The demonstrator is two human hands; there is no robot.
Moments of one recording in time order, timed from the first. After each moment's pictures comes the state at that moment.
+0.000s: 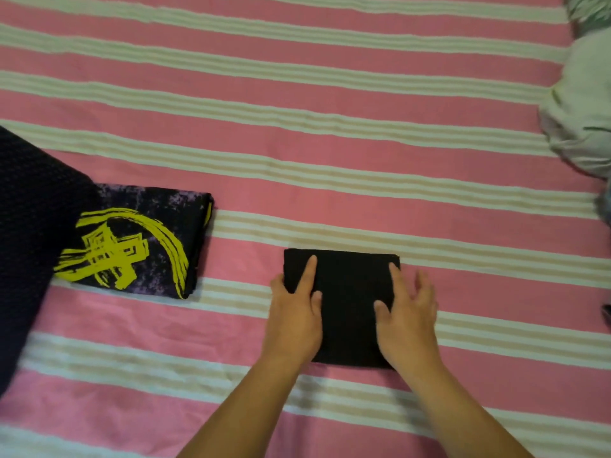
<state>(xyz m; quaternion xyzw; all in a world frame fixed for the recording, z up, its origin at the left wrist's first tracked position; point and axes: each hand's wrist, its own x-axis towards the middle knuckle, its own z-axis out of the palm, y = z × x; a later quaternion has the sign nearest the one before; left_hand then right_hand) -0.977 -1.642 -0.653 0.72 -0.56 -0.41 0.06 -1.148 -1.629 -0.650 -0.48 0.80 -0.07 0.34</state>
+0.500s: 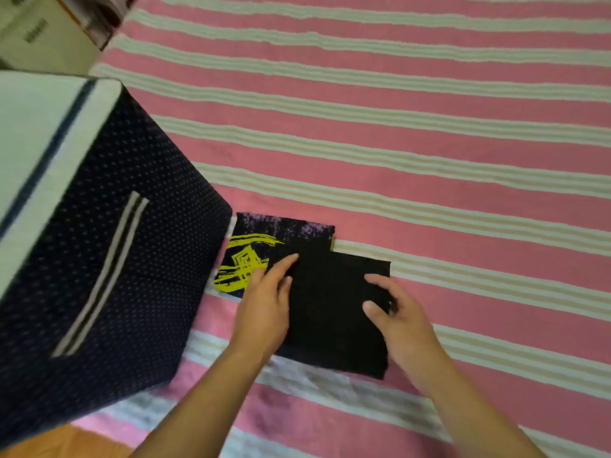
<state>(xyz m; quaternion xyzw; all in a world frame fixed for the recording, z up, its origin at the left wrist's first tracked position) -0.739 -1.675 -0.554 0.74 -0.57 -0.30 0.19 -0.962 -1.668 -0.554 -0.35 0.61 -0.32 0.64</state>
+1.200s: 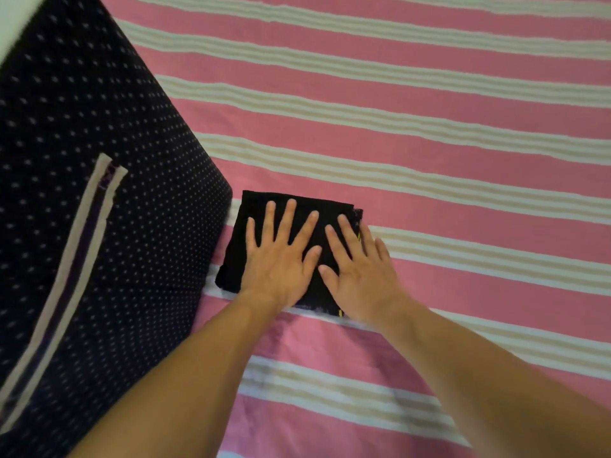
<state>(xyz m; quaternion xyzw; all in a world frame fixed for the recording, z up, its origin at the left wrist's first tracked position) -0.682 -1.748 -0.674 0.66 -0.74 -0.11 -0.10 -0.858 -1.736 -0.663 -0.77 0.59 0.10 0.24</state>
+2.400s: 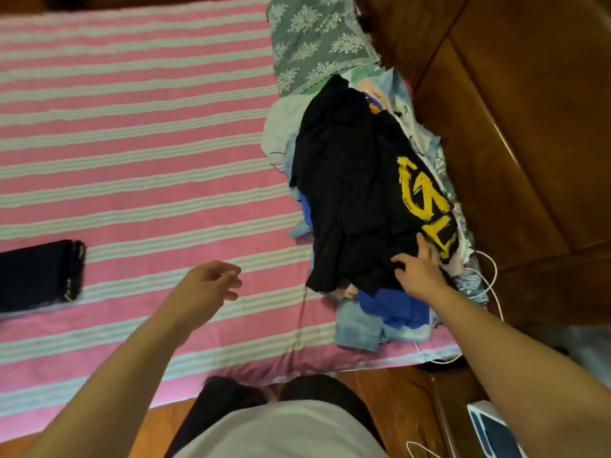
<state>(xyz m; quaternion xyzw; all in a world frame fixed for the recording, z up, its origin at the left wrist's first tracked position) -1.279 -1.467 -0.273 0.65 -0.52 -0.55 0.07 -1.673 -1.378 -0.402 -0.45 0.85 0.03 0.29</state>
